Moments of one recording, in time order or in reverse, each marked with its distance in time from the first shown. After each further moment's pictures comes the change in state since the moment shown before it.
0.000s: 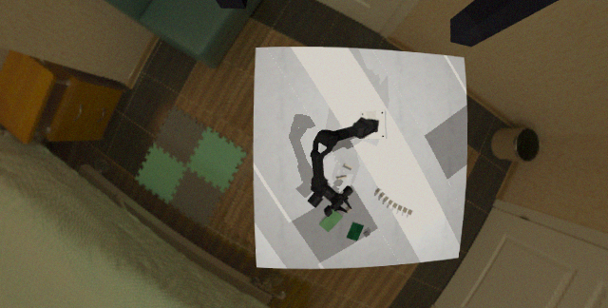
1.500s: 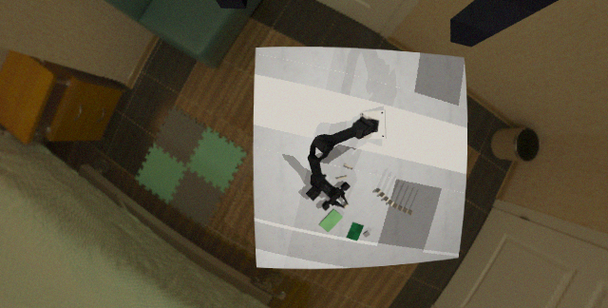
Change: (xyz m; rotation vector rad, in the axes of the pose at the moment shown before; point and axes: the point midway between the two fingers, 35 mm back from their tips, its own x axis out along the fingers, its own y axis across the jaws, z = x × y) arm -0.003 -0.002 -0.063 -0.060 -0.087 -0.038
